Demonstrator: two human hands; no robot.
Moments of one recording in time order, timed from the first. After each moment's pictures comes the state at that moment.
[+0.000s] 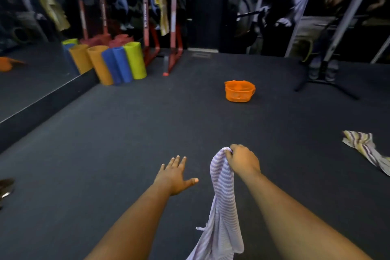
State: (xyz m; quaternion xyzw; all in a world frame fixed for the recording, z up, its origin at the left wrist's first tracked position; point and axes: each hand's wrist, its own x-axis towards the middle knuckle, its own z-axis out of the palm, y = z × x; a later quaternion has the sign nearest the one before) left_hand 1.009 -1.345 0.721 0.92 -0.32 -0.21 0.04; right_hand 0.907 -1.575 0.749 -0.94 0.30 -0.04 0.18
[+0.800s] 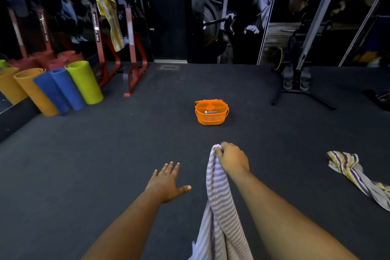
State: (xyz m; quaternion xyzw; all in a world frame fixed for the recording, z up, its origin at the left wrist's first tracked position) left_hand 1.321 -1.784 0.724 0.90 -0.38 -0.21 0.01; right_hand 1.203 -2.004 0.760 -0.91 0.35 -0.08 0.21
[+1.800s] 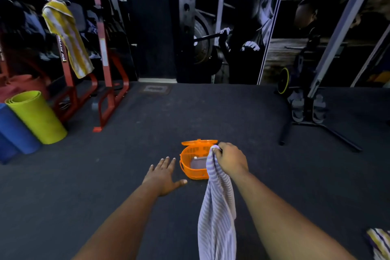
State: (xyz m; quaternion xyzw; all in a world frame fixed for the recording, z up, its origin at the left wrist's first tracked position) left_hand 1.807 -2.324 0.726 0.91 -0.37 -0.18 0.00; right_hand 1.667 -2.541 0.760 -0.91 0.32 -0.13 0.22
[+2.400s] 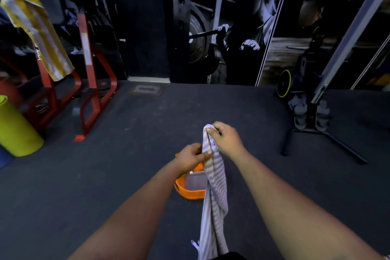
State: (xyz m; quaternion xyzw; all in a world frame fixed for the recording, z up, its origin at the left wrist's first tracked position) left_hand 1.974 -2.543 0.741 0.76 -0.37 -0.32 0.42; right_hand 1.875 -2.689 0.792 -0.87 0.25 -0.23 0.36
